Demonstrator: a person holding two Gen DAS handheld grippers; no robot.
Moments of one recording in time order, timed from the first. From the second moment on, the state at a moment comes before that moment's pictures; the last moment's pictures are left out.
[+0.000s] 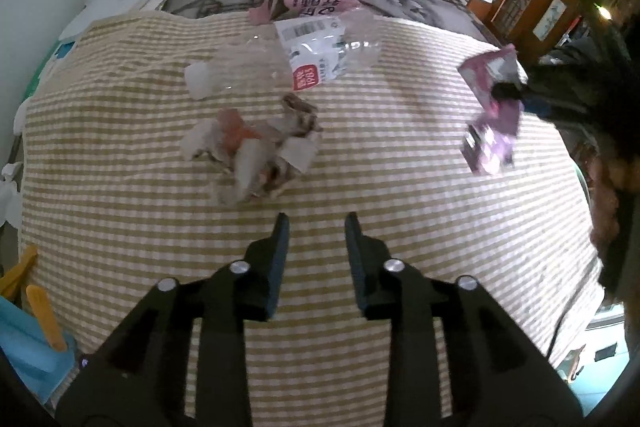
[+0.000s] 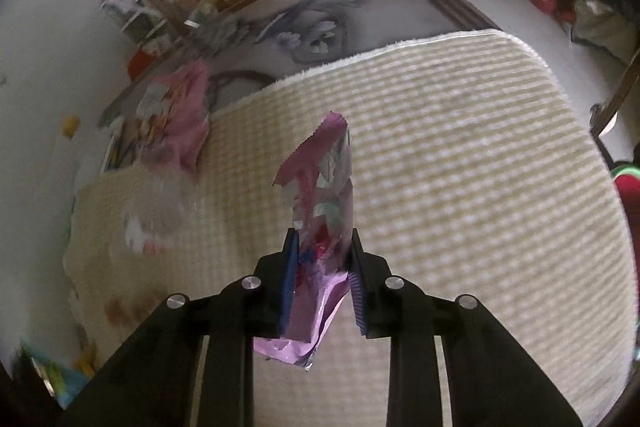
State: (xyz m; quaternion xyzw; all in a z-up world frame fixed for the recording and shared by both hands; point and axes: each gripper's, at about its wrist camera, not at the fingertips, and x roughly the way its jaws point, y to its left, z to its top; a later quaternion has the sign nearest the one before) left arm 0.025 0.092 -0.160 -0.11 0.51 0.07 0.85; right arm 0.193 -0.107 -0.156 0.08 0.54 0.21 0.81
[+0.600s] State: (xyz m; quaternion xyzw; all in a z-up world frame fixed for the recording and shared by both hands) left arm 0.035 0.076 -0.168 -0.12 0.52 0.07 0.84; right arm 0.103 -0.118 -0.180 0.02 0.57 0.24 0.79
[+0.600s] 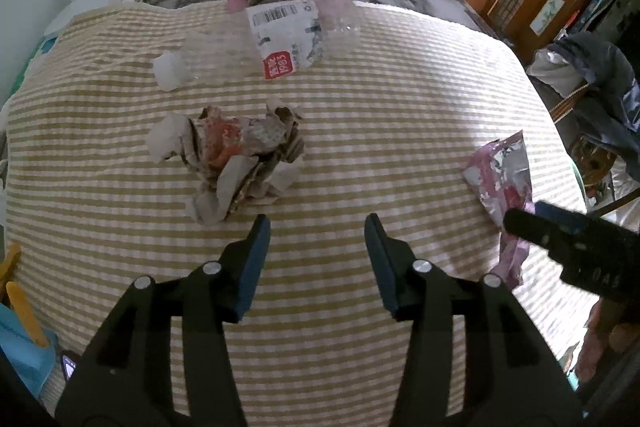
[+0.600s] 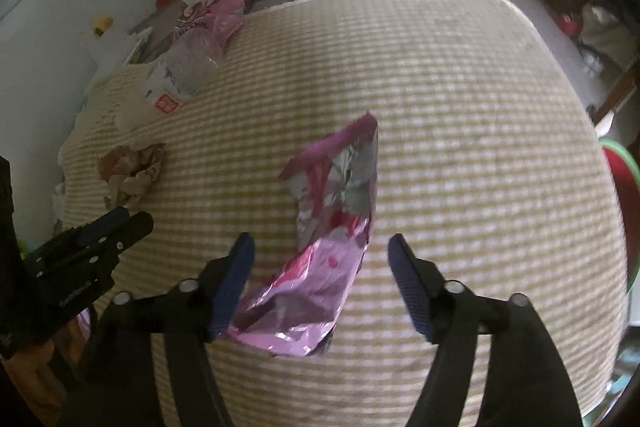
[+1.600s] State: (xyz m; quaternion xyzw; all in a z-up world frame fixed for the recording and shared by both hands) left arm 0.059 0.135 -0.174 -0.16 0.52 0.10 0.83; right arm 0.098 -0.136 -0.183 0.06 0.58 0.22 0.79
